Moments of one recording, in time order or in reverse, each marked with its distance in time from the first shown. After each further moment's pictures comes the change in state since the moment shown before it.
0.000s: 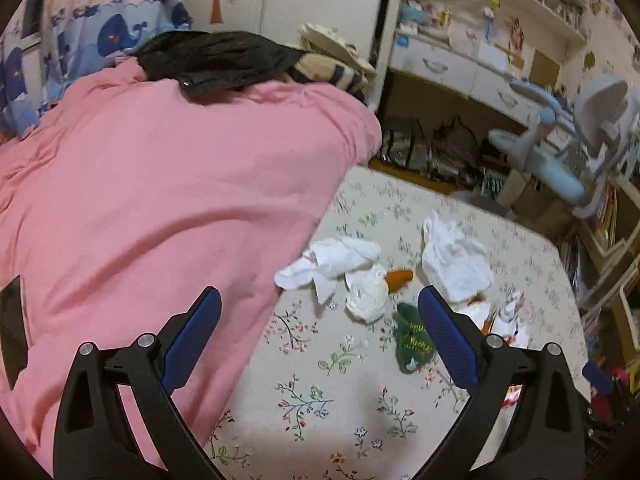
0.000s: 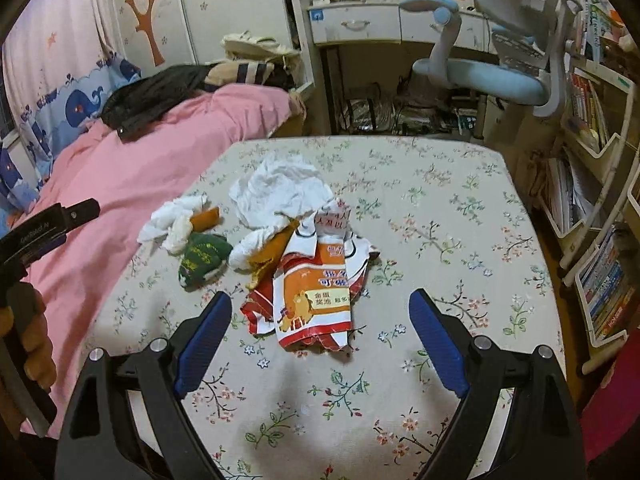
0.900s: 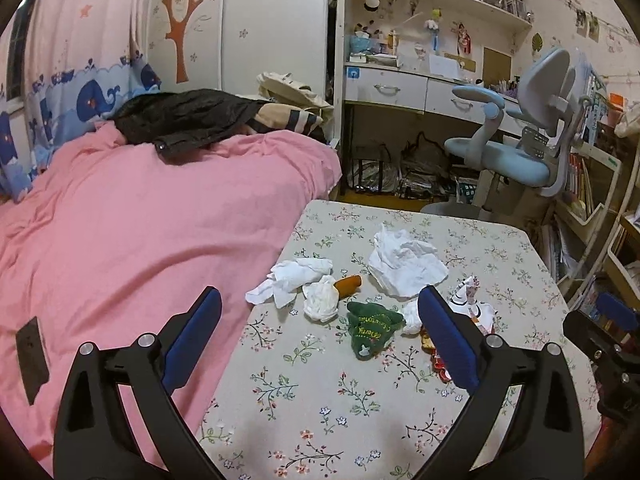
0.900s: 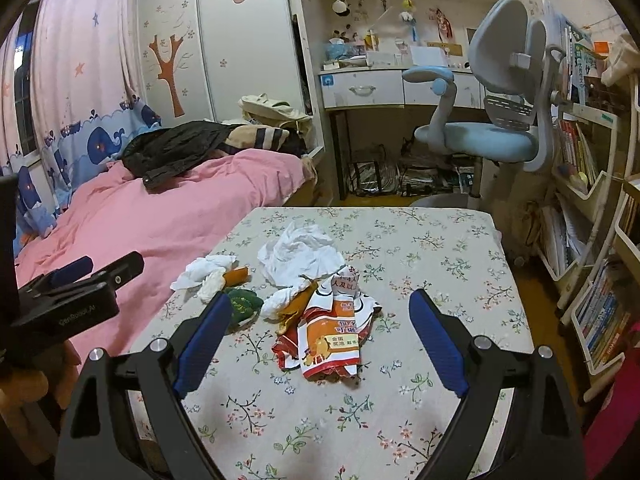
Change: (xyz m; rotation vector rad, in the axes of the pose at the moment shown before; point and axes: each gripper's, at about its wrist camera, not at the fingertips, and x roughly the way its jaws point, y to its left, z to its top) left arm -0.067 -0.045 -0.022 0.143 -0.180 -0.031; right arm -0.062 0.012 0.002 -0.017 -0.247 0.024
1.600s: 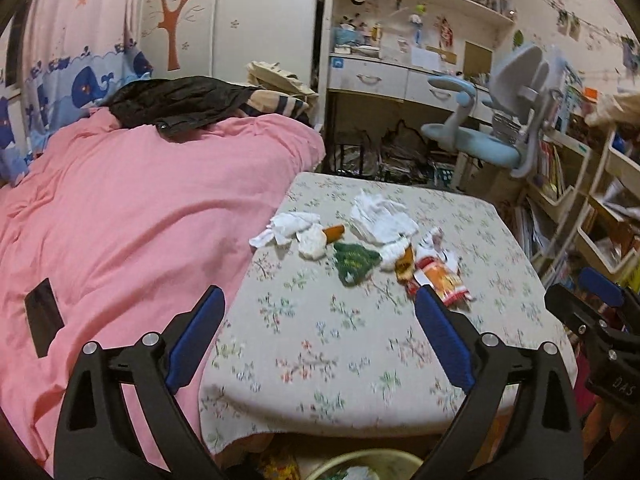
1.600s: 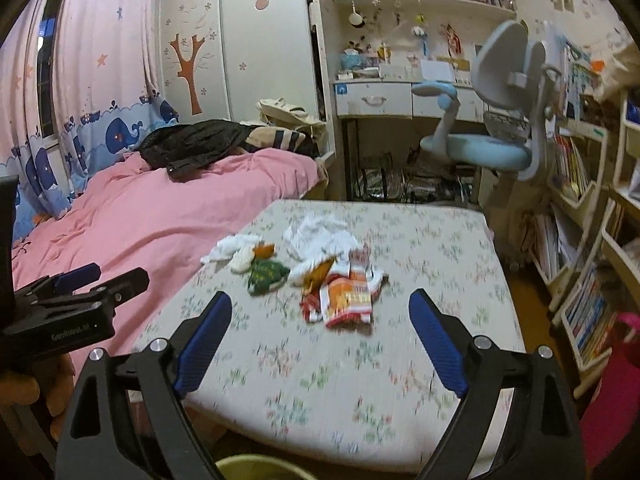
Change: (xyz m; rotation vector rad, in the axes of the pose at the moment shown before) left arm -0.074 0.019 -0.043 0.000 0.043 -0.076; right arm -0.052 0.023 -0.027 -0.055 -0.037 0.006
